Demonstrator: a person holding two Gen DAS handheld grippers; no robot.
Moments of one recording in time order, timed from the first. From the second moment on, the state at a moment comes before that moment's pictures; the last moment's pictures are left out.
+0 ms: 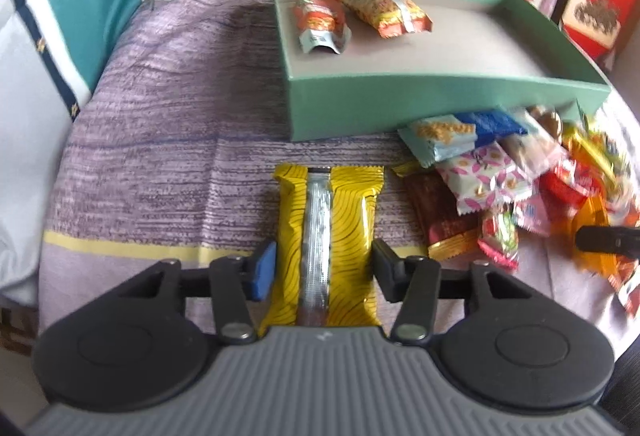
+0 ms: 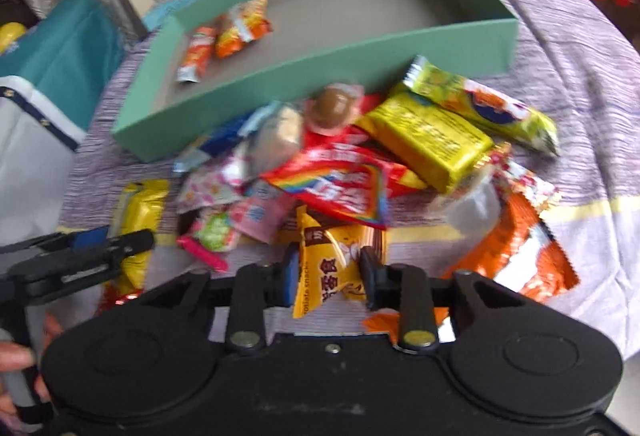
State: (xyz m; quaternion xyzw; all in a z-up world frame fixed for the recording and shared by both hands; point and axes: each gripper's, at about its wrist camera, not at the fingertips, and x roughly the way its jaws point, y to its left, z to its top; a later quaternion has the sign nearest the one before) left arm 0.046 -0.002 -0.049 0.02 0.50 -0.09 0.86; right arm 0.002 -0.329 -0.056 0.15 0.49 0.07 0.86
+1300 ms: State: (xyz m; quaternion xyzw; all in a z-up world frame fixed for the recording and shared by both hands) left arm 0.172 -0.037 0.014 0.00 0.44 -0.09 0.89; right arm 0.166 -0.303 -0.011 0.23 0.45 0.12 0.85
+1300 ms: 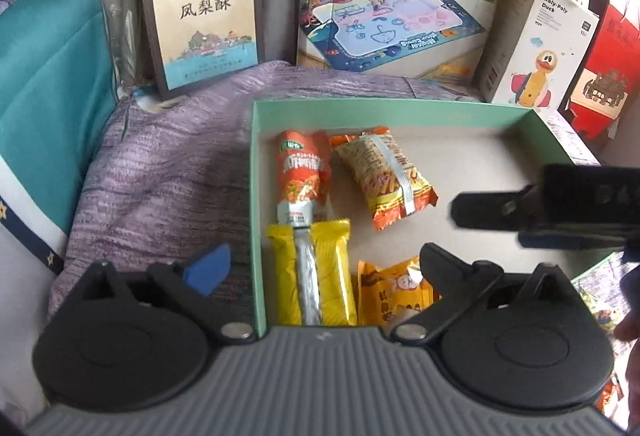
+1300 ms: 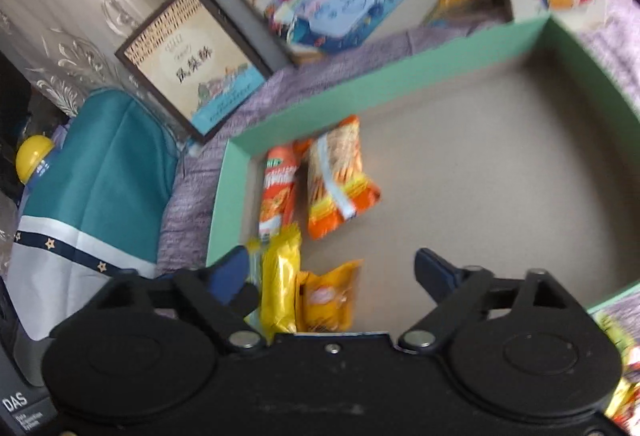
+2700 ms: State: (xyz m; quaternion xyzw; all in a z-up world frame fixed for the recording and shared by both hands) left arm 0.036 -0.116 -0.005 0.04 0.49 -0.18 0.85; right arm -0.051 -0.426 -0.083 0.31 0.50 -0.07 0.80
